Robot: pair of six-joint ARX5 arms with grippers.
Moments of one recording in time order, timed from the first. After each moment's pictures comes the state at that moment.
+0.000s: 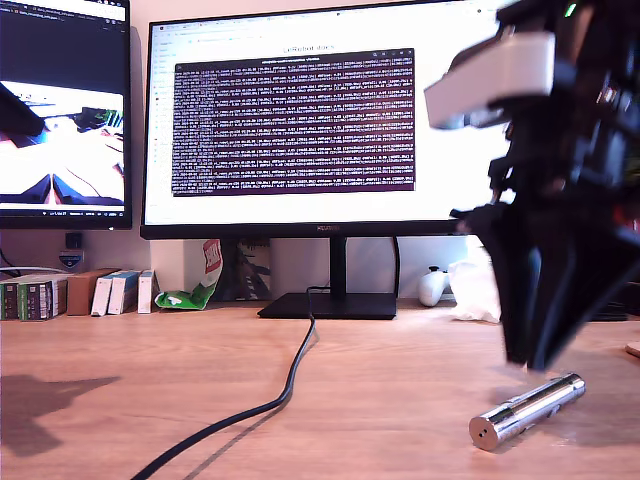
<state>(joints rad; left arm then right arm) -0.08 0.72 0.48 -0.20 0.62 0.19 0.53 1.60 1.01 -0.93 -0.30 -1.41</state>
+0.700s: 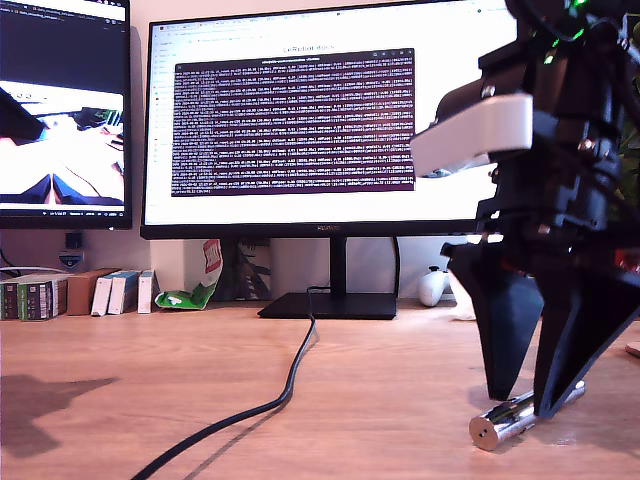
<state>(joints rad) -0.08 0.72 0.48 -0.22 0.62 0.19 0.53 1.68 1.01 -0.89 -0.28 -1.41</state>
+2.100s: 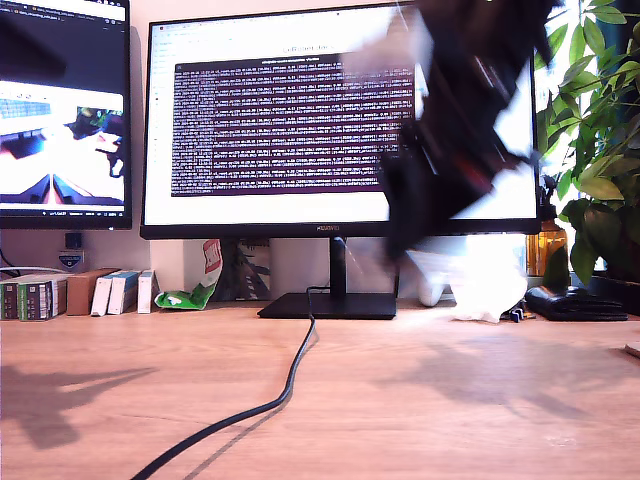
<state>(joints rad) -0.08 0.73 0.48 0.04 0.72 0.19 0.58 1.65 1.30 -0.80 -0.34 -1.28</state>
